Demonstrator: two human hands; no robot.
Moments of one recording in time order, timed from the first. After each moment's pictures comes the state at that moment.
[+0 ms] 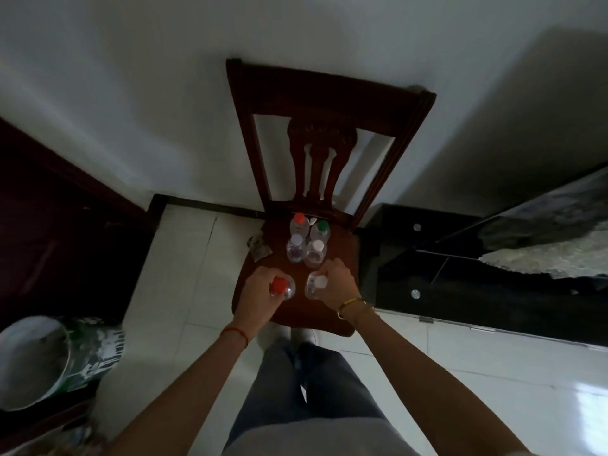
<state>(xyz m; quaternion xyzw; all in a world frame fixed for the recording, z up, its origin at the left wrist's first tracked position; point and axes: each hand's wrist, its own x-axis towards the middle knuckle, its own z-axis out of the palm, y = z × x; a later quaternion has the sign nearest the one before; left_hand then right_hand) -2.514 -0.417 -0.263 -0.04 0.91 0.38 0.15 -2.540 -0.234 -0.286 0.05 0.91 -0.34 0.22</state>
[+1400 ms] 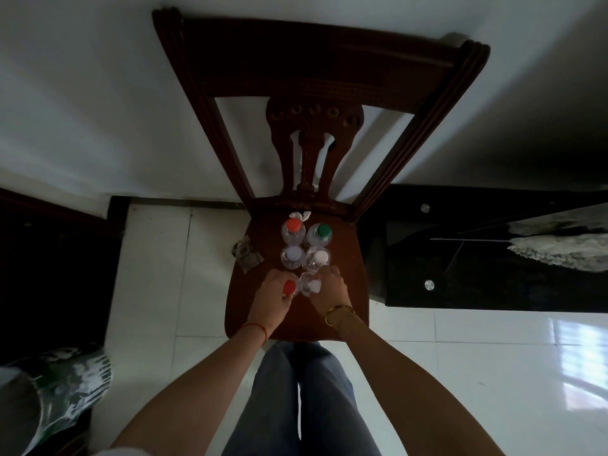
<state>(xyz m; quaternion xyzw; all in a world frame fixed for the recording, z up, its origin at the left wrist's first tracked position) -2.595 -0.413 -0.410 0.01 0.90 0.36 0.25 -2.595 -0.268 -0.424 0.19 0.89 -0.31 0.26</state>
